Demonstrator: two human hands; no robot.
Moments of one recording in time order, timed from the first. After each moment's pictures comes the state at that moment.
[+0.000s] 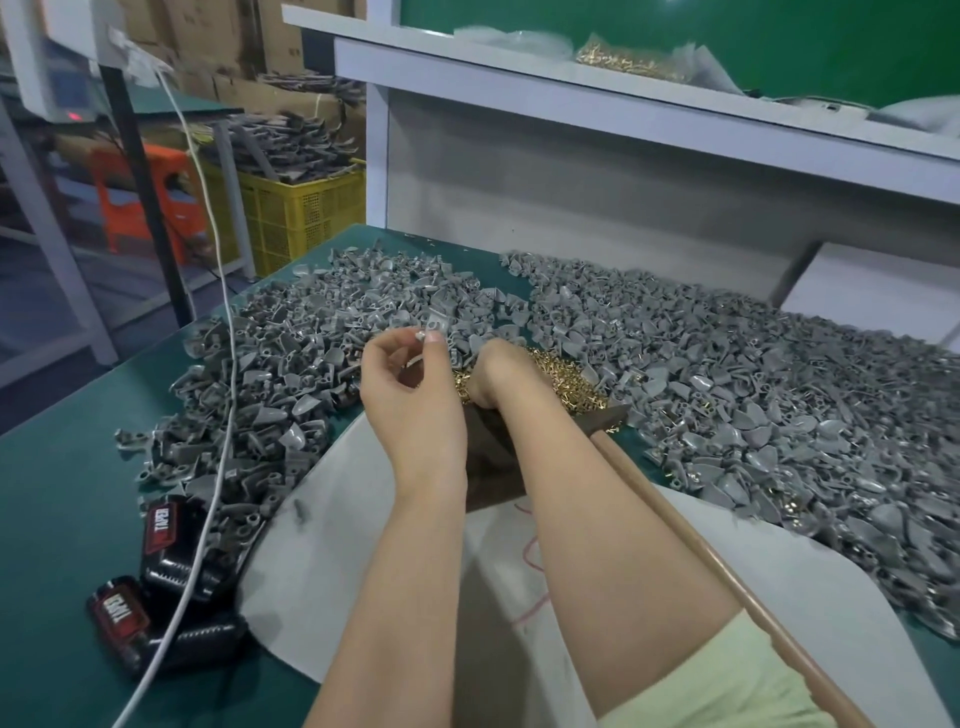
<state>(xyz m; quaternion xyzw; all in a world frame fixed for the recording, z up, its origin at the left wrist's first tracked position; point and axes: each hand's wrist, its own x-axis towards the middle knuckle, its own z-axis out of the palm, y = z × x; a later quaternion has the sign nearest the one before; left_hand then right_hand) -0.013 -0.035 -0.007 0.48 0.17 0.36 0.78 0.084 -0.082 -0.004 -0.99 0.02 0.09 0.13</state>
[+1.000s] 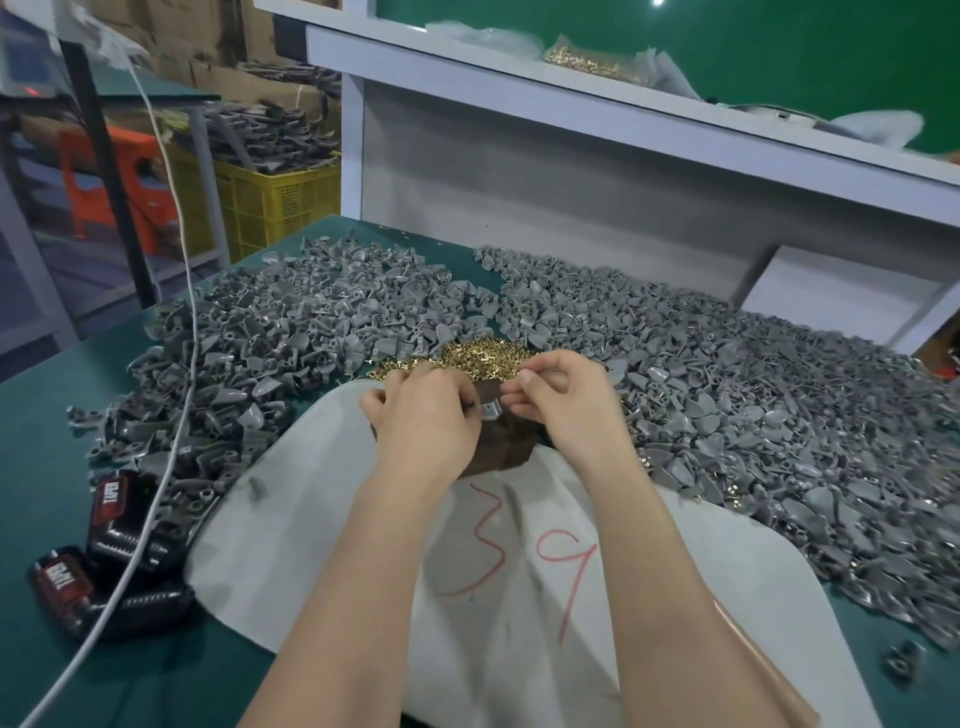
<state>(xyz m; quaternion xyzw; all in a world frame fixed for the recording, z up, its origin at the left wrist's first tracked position) -0.020 -0.051 -0.018 0.94 0.10 0.15 0.29 0.009 -0.180 -0.008 -0.79 -0.06 -0.05 0.61</state>
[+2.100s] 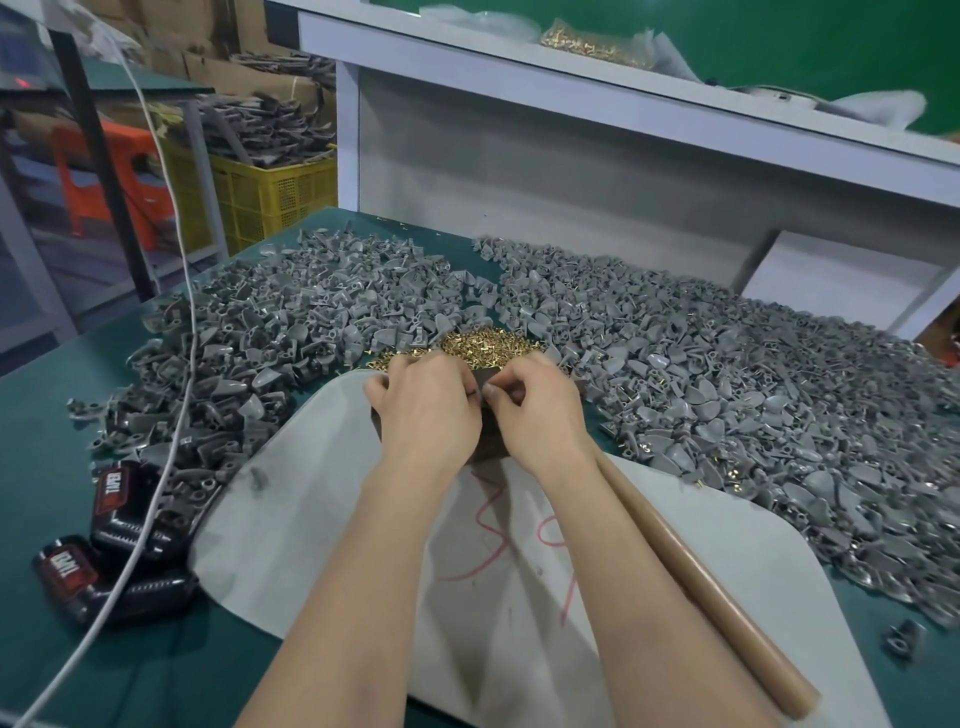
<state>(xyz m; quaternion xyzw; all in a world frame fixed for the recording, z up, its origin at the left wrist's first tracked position) -0.019 -0.055 -0.020 0.93 0.10 0.18 0.30 -0.001 -0.158 -0.020 -0.92 -0.10 -0.14 0.34</state>
